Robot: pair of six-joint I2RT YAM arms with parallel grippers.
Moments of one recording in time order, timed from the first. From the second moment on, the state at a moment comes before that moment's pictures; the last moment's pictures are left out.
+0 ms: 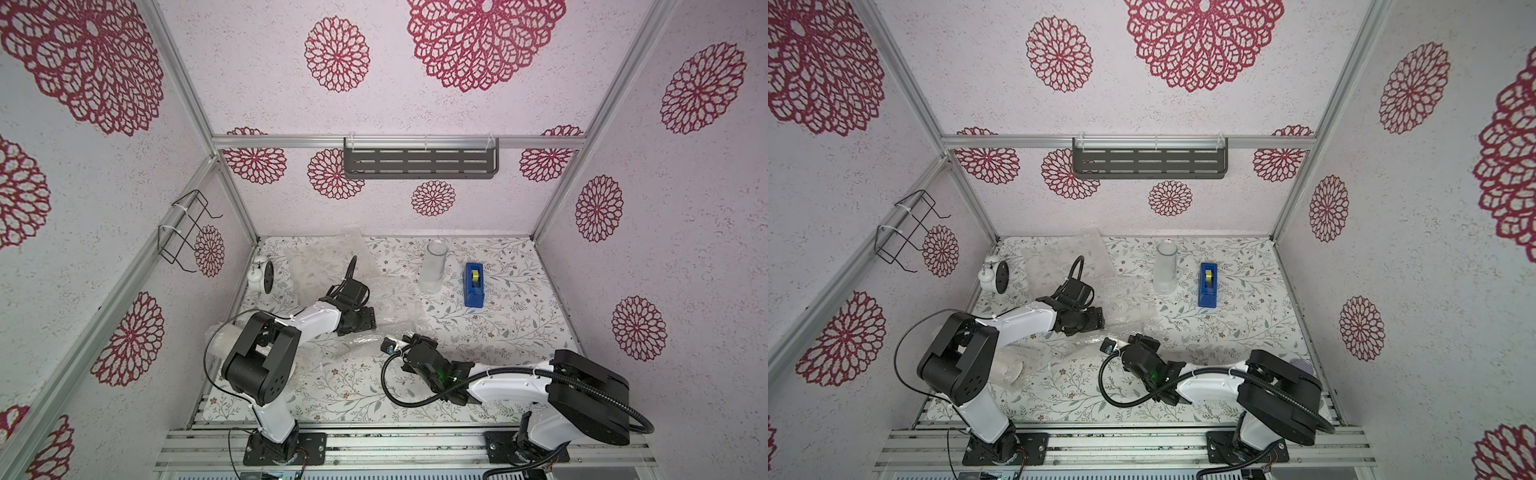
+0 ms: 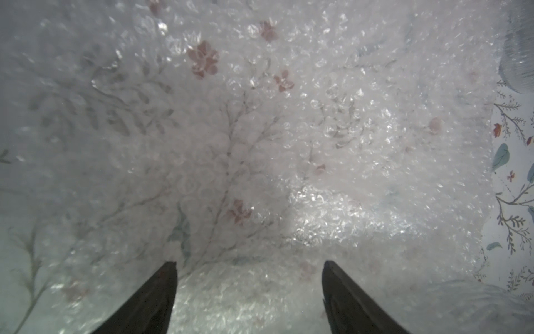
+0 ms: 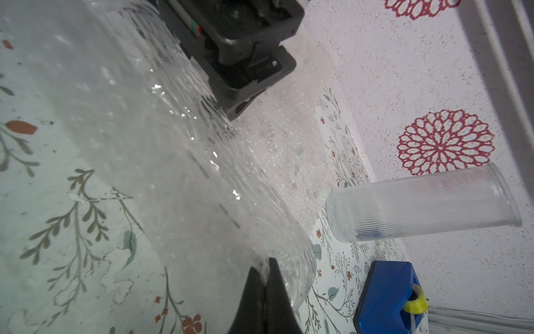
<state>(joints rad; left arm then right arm) -0.47 1.75 1.00 -0.37 0.00 -0.60 1.14 1.51 0.62 0.32 0.62 -0.47</state>
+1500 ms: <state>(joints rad) -0.47 1.75 1.00 -0.38 -0.01 -0.59 0.97 1.48 0.64 0.37 0.41 -0.37</state>
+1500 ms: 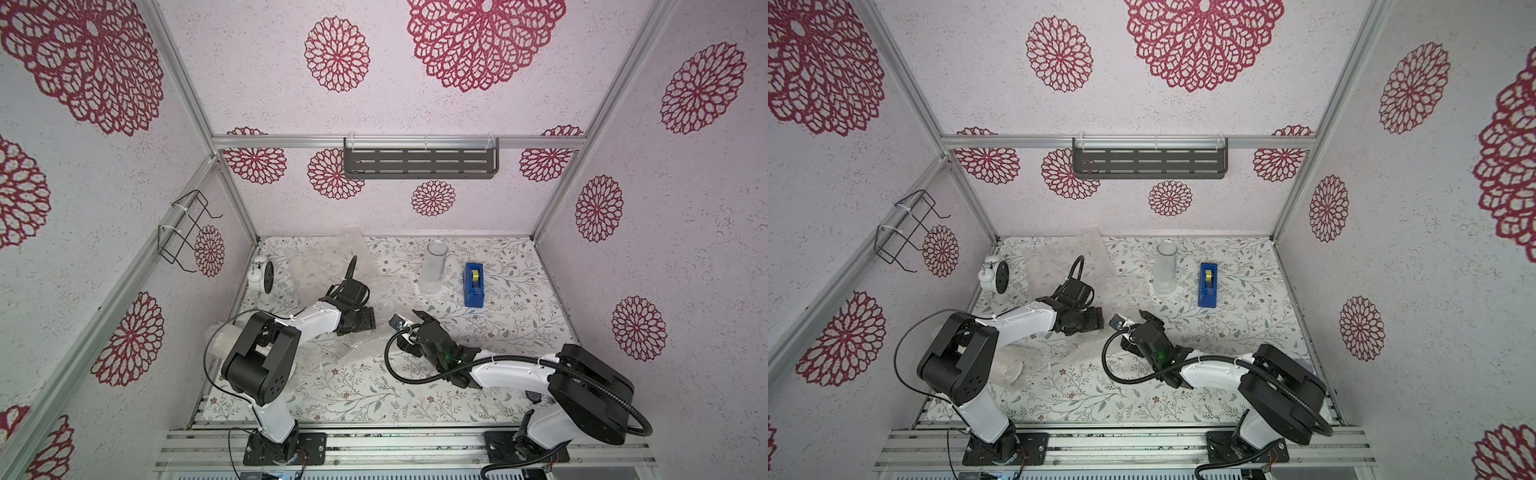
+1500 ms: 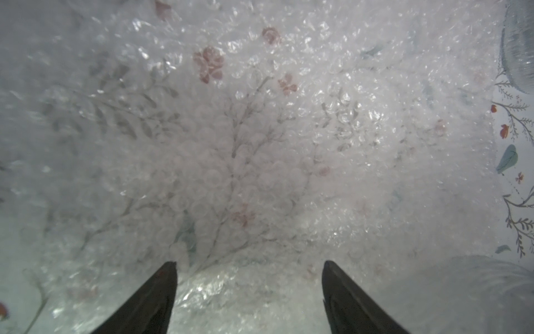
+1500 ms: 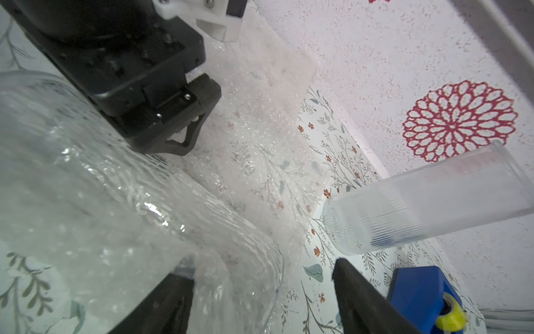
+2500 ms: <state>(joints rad) -0.46 1.51 1.00 -0.51 -0.14 -0.60 0.90 1.51 0.67 0.35 0.35 -0.33</state>
